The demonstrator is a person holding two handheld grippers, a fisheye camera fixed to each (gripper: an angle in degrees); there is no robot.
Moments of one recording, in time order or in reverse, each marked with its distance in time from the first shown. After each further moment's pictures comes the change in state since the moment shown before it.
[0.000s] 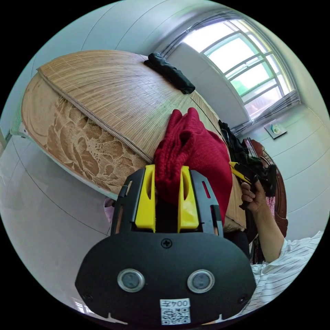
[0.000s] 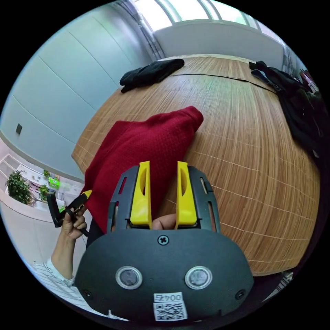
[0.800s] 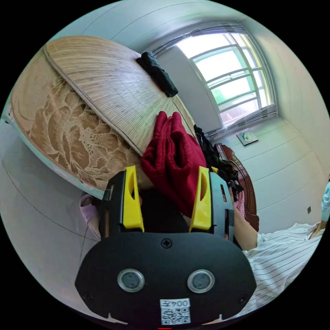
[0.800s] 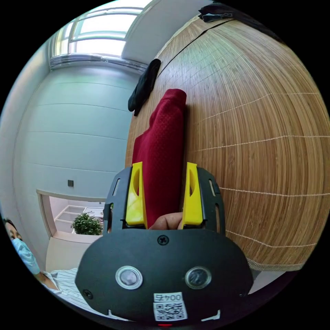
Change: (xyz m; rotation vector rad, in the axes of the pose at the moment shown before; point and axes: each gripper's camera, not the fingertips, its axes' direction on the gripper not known) left arm -0.025 0.011 -0.010 0.014 0.288 -0.026; right arm 0.139 0.010 -0.006 -0.027 -0.543 0.405
